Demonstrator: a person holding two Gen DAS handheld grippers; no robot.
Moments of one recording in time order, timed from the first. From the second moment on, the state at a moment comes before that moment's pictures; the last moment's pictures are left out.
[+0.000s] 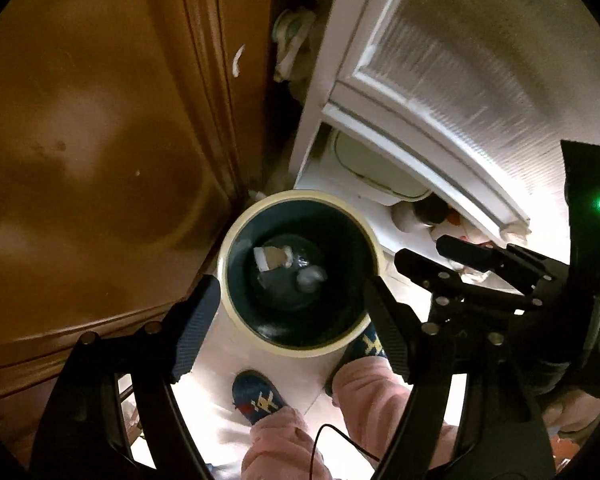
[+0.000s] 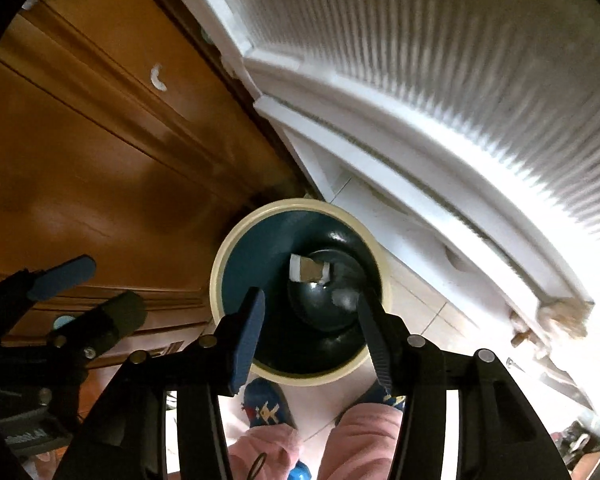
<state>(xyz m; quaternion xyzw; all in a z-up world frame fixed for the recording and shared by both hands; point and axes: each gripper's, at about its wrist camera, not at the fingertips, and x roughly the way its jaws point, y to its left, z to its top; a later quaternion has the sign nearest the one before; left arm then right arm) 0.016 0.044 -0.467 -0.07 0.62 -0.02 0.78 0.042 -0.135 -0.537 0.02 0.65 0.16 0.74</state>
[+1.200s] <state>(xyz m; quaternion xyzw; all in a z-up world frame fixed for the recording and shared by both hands) -0.033 0.032 -0.037 0.04 0.37 -0.10 0.92 -0.020 -0.163 -0.085 0.00 0.42 0.15 0.90</state>
